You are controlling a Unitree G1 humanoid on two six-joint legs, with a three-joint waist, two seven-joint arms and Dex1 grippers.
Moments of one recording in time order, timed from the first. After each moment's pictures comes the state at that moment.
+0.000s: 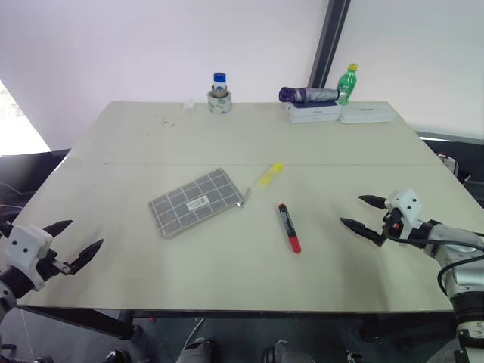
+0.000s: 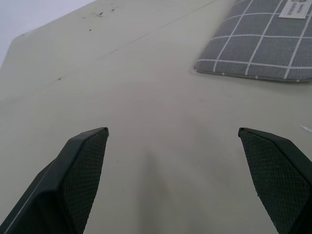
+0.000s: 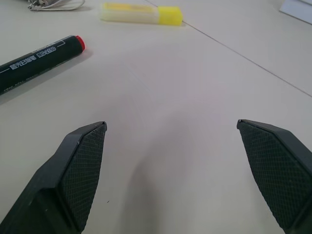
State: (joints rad) left arm 0.13 0.78 0.52 0.20 -0.40 -0.14 -0.87; right arm -0.36 -0.76 -0.20 0.48 0.29 -0.08 1.03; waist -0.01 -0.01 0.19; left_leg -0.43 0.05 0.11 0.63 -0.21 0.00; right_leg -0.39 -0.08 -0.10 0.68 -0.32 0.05
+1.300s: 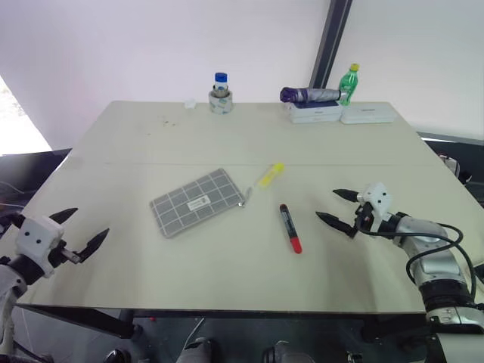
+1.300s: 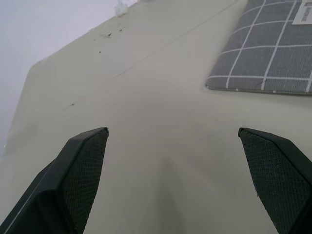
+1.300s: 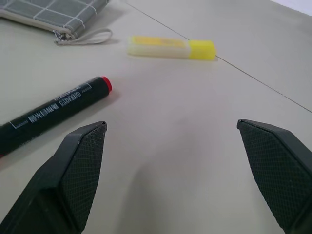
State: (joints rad) left arm 0.03 0.76 0.48 0.24 -0.31 -0.23 -0.82; right arm -0.46 -0.63 -0.13 0.46 0.26 -0.05 1.00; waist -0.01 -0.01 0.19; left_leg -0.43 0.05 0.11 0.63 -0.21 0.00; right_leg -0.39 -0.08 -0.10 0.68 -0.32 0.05
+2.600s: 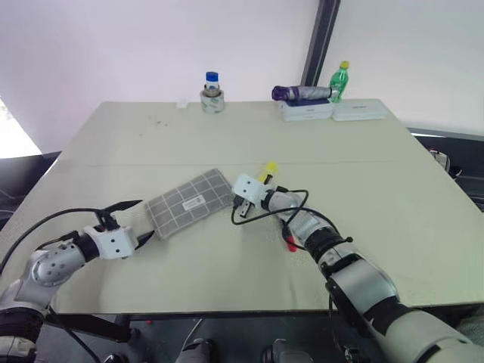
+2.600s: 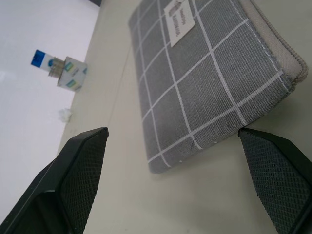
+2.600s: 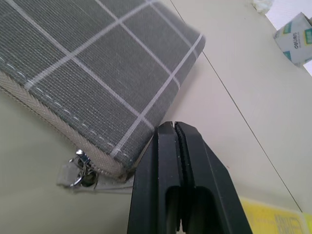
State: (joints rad) left arm -0.26 0.85 0.05 0.58 0.24 -0.87 -0.53; right arm -0.99 -0.15 0.32 1.01 -0.32 -0.22 0.40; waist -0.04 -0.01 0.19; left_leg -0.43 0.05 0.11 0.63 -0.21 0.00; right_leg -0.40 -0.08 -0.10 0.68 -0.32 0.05
